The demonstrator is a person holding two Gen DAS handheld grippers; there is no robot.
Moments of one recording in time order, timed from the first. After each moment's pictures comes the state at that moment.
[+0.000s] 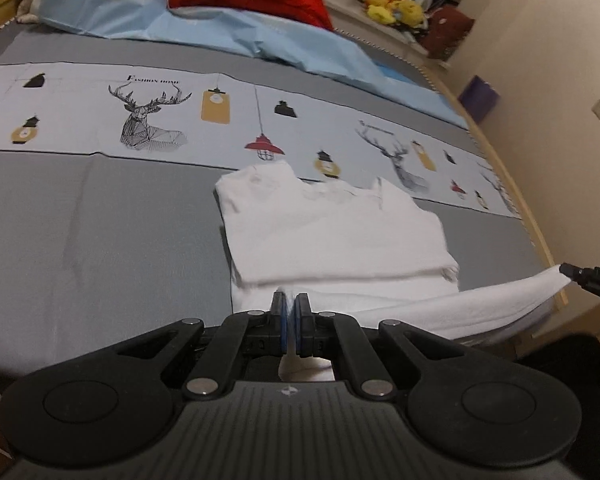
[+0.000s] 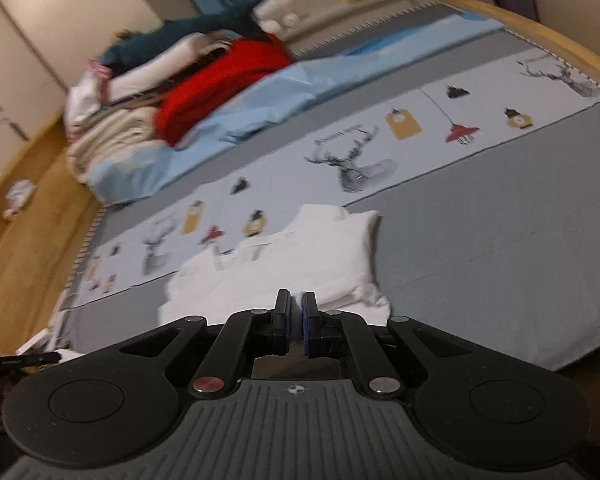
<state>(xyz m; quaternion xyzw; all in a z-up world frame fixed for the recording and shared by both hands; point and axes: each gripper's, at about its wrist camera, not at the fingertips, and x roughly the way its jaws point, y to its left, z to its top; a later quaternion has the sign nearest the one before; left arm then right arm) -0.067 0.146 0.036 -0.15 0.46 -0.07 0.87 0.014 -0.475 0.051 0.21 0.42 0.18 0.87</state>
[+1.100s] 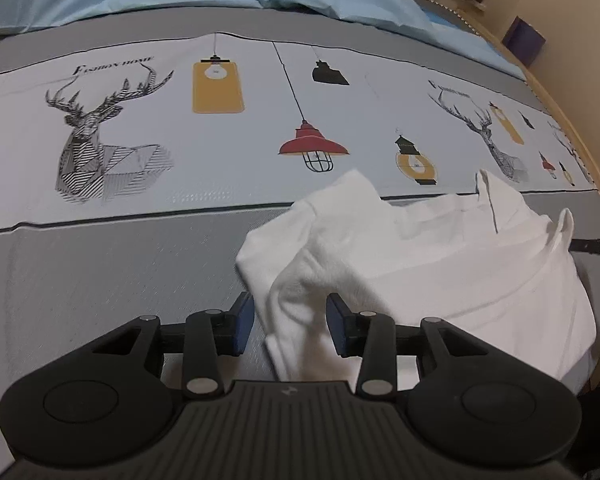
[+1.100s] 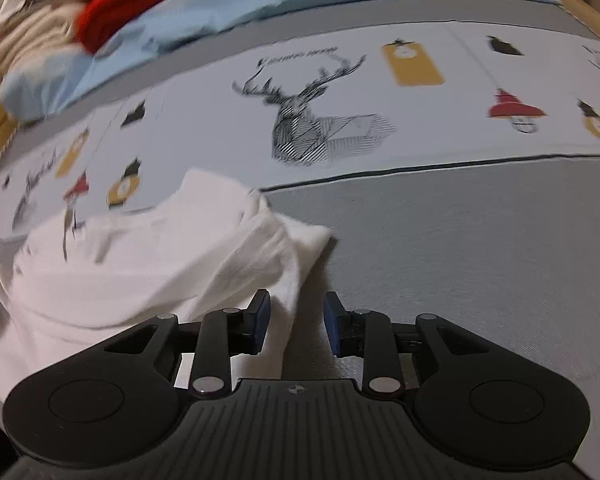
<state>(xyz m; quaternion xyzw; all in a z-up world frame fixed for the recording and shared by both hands) 0.161 0.155 -0.115 -0.07 0.51 -0.06 0.86 0.221 -0.402 -0.121 0.07 0.50 0.17 0.85</state>
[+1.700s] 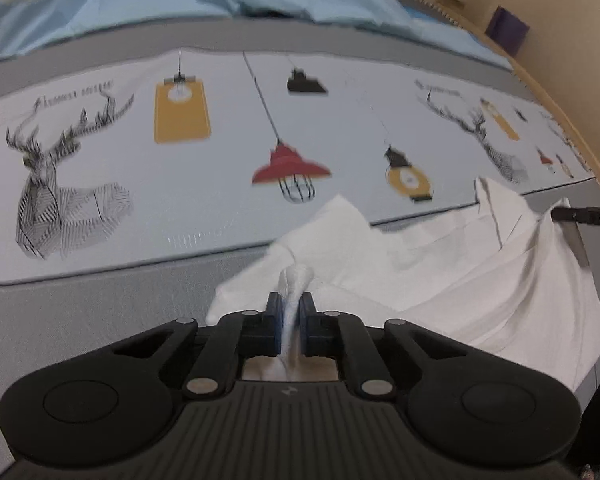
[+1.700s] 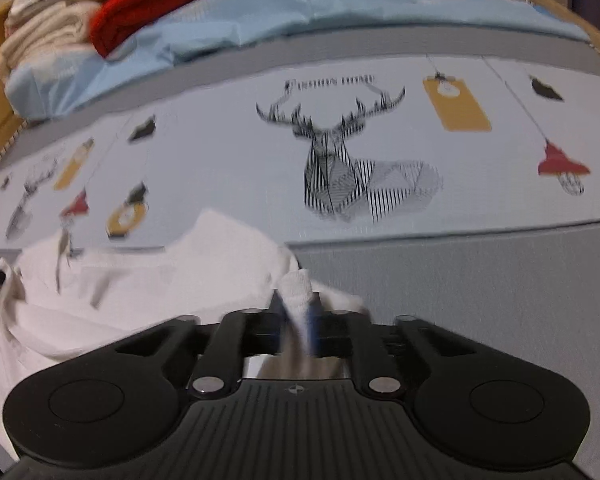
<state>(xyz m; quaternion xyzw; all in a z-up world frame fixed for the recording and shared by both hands) 0.197 0.140 -0.121 -0.03 0.48 -0.09 0.87 0.262 -0.367 -0.119 0.06 0.46 0.19 0.87</state>
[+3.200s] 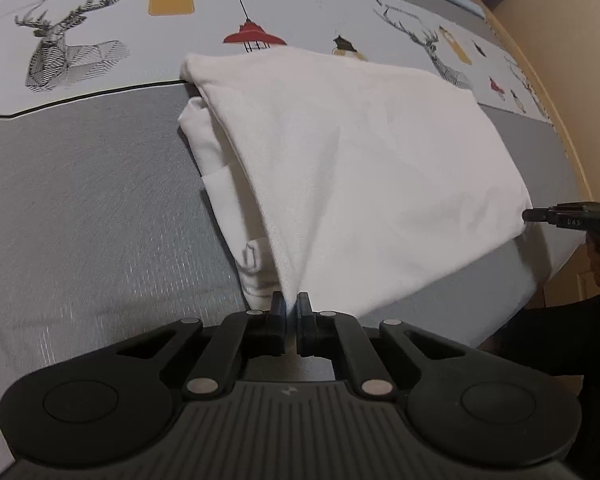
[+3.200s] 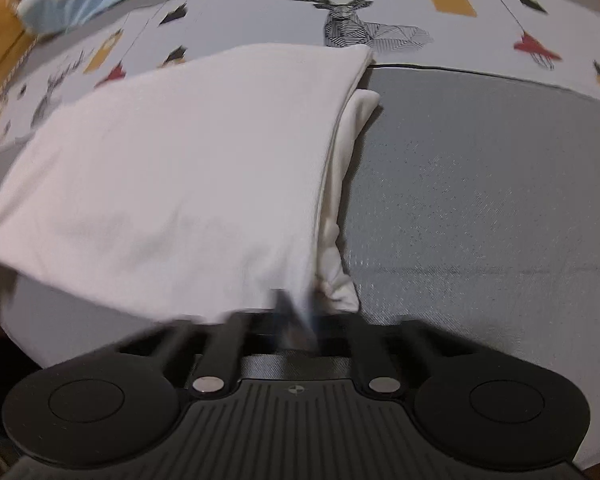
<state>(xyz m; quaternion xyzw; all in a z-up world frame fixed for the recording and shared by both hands) 0.071 0.162 -0.119 -0.08 0.58 -0.13 0.80 0.135 -0.373 -0.127 0.00 0.57 0.19 0.80</state>
